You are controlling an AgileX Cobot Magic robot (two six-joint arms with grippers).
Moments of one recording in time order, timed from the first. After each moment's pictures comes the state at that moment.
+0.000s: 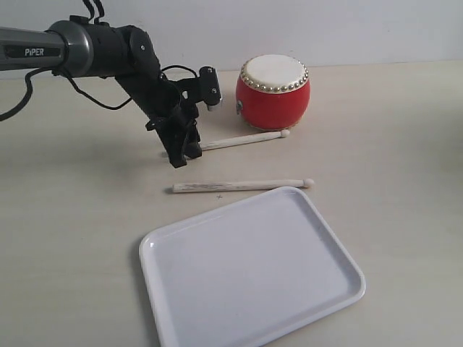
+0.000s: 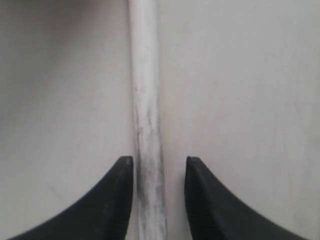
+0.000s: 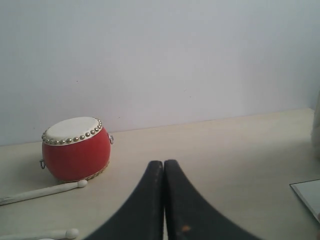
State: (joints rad) left arm -0.44 2.37 -1.79 -0.34 0.78 1.27; right arm 0.03 0.01 0.00 0.05 0.14 0.03
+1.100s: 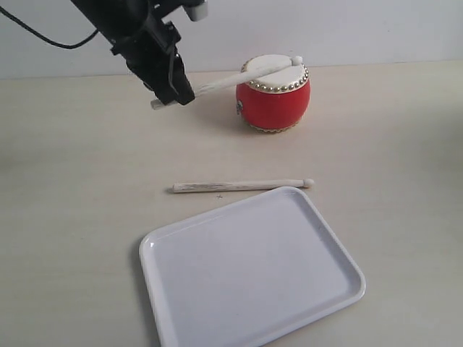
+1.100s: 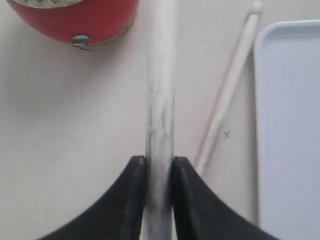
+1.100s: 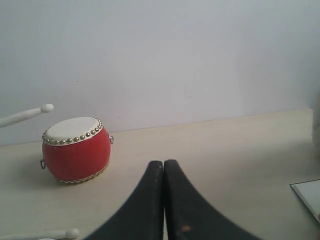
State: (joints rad) left arm -0.44 2.01 -1.74 -0.37 1.05 0.98; right arm 0.03 0.01 0.00 0.05 0.14 0.03
